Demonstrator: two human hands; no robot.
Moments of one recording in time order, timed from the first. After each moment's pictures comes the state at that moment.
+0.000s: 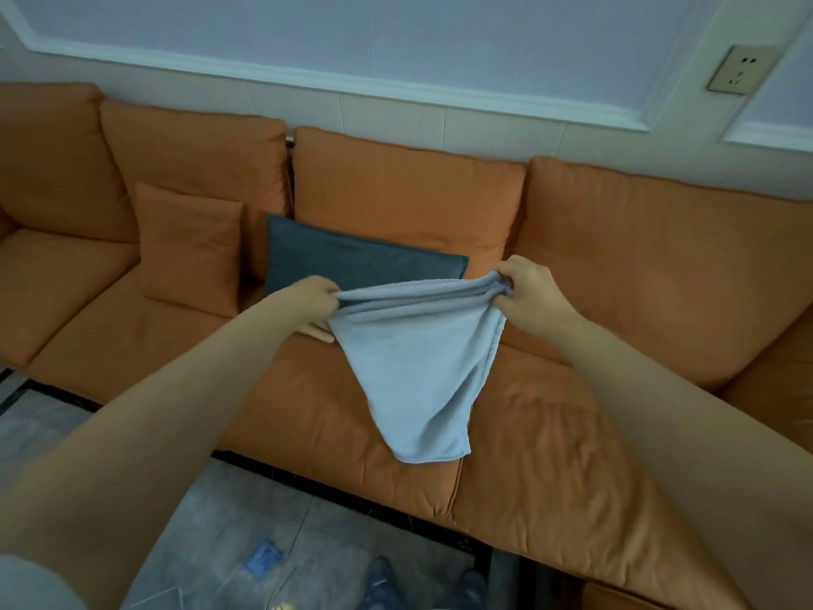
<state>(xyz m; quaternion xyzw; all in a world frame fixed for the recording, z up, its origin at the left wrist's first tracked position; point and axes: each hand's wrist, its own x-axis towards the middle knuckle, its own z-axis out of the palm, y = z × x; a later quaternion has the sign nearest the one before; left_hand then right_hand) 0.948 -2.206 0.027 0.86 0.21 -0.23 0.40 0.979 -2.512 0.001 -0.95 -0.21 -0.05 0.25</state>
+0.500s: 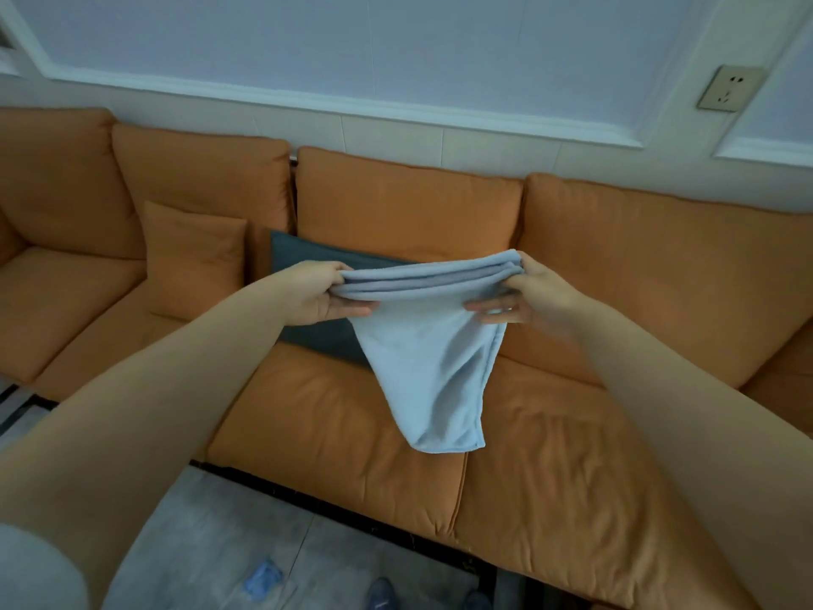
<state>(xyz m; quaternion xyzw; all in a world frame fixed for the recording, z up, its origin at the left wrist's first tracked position) 0.965 -2.211 0.059 0.65 0.23 -0.21 0.69 0.982 -2.521 0.036 -0.69 -0.02 0.24 0.68</state>
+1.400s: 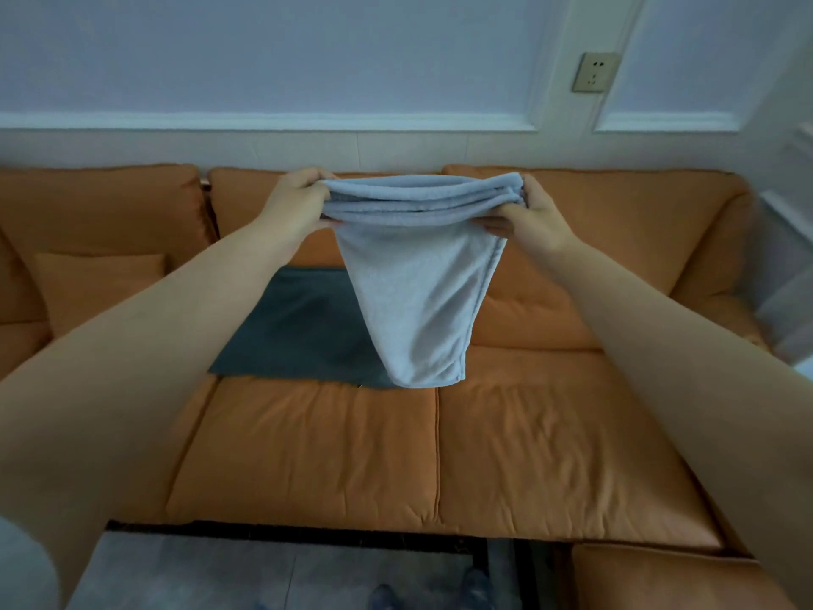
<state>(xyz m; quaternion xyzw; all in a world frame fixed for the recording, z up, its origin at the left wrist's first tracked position) 1.016 -2.278 0.117 0.78 -0.03 -0.02 0.63 0.974 -2.570 0.086 -0.73 -0.01 -0.09 0.68</state>
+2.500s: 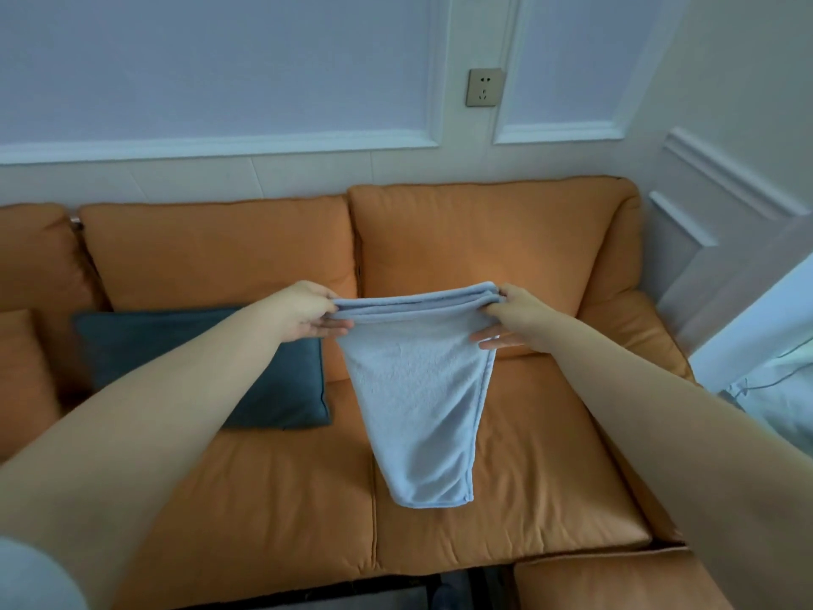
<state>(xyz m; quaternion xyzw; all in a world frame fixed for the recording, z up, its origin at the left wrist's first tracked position) 1.037 -2.441 0.037 0.78 0.10 -0.30 0.54 0.940 -2.734 0.012 -0.76 0.24 0.13 0.59</state>
